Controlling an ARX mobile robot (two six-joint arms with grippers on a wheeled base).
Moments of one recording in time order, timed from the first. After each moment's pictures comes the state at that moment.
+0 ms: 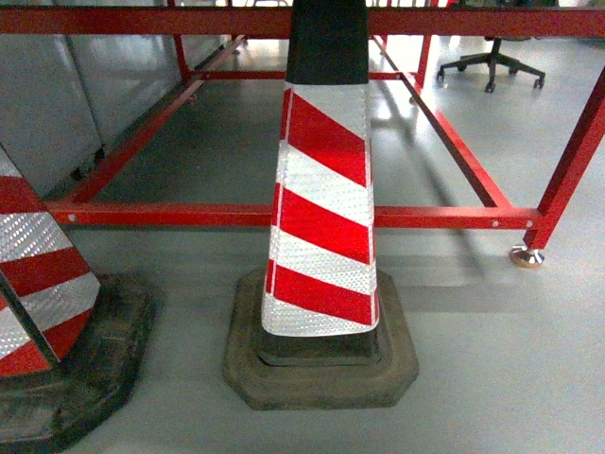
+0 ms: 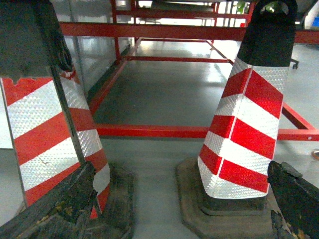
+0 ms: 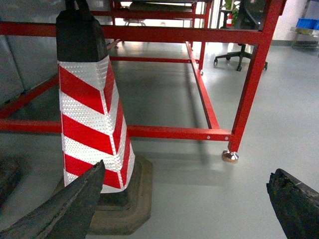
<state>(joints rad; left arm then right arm) 0.00 0.01 0.01 0.00 0.00 -0.01 0.00 0.01 0.01 0.00 0.00 -0.01</state>
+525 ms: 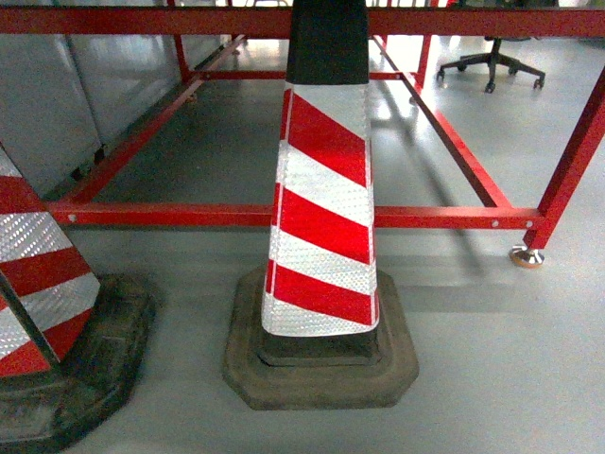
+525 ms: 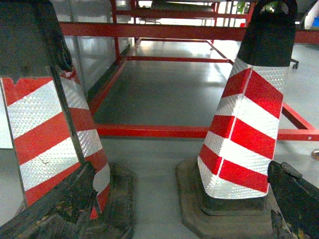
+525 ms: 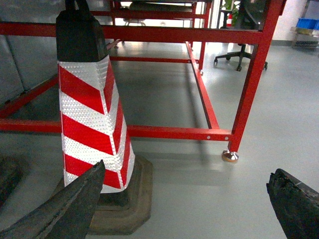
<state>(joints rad) 0.00 0.01 0.01 0.00 0.00 -0.01 0.00 0.01 0.01 0.00 0.00 -0.01</state>
